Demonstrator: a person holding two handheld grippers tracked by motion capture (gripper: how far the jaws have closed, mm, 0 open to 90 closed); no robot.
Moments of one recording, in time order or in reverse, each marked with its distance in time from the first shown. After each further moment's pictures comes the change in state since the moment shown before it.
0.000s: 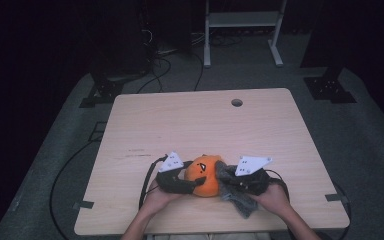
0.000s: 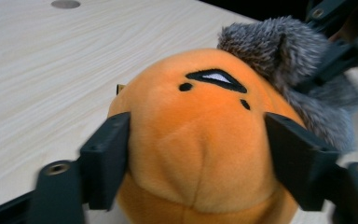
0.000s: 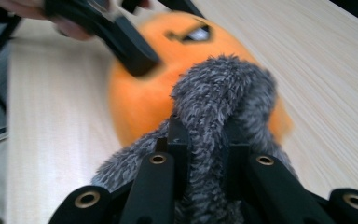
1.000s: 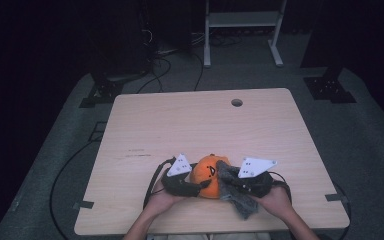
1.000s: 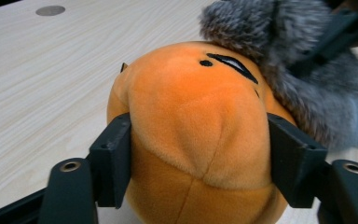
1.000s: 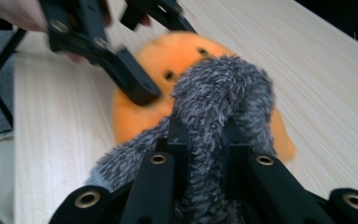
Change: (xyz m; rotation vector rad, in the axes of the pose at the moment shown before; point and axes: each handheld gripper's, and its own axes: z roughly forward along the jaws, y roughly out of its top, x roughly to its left) left arm -0.020 0.007 0.009 0.051 0.010 0.121; right arm 0.007 0.002 -0.012 -0.032 -0.030 -0.010
